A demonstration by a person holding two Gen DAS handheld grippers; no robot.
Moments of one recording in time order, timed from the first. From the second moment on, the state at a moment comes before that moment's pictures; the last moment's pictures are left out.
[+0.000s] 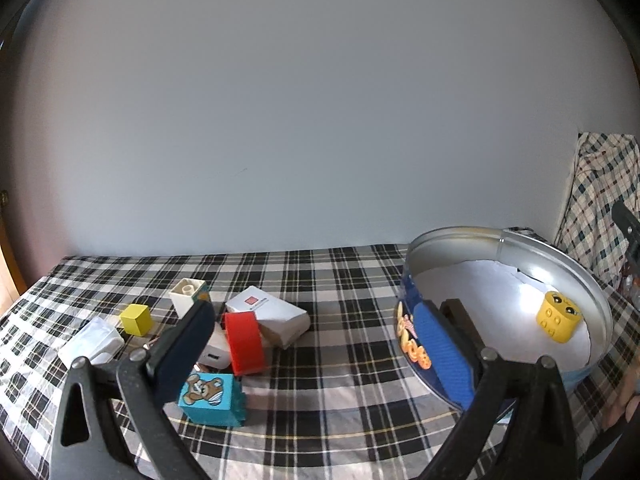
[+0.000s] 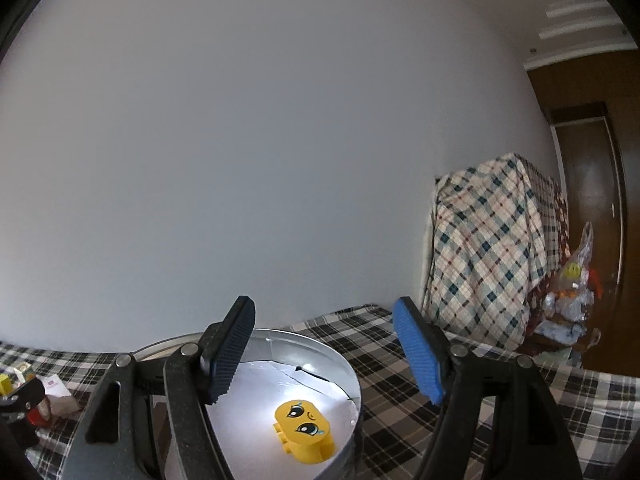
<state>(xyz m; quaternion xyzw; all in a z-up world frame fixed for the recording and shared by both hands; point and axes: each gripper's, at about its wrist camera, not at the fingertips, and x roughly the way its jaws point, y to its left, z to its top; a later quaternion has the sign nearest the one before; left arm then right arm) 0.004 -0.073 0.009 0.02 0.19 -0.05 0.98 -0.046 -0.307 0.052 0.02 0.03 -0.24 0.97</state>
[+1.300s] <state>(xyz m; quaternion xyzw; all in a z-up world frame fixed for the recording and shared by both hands) 0.041 0.122 -0.011 -0.03 0.31 0.01 0.95 0.013 -0.082 0.027 0.01 0.16 -0.01 0.99</state>
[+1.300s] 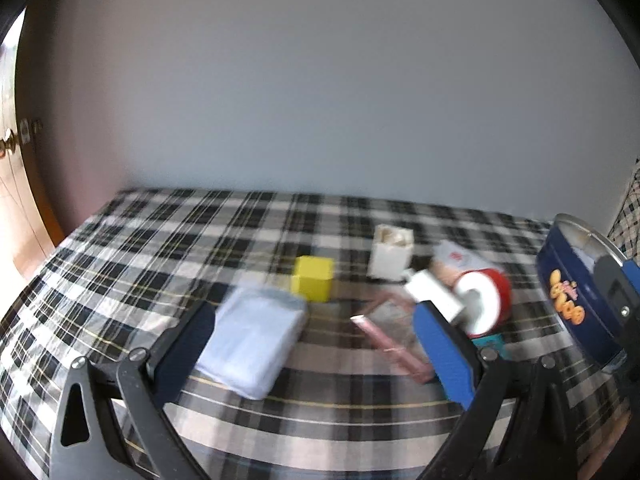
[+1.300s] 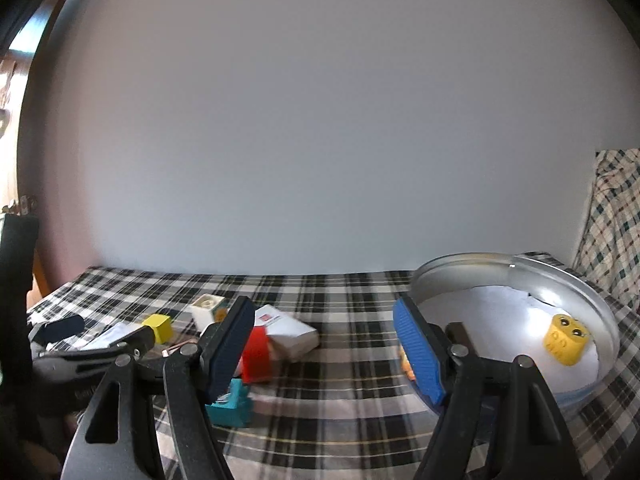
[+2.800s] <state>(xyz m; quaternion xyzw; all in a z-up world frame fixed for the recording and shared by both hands) 0.053 0.169 -0.032 -0.05 0.37 -0.01 0.93 0.077 -0.022 -0.041 0.02 0.43 0.12 0.90</state>
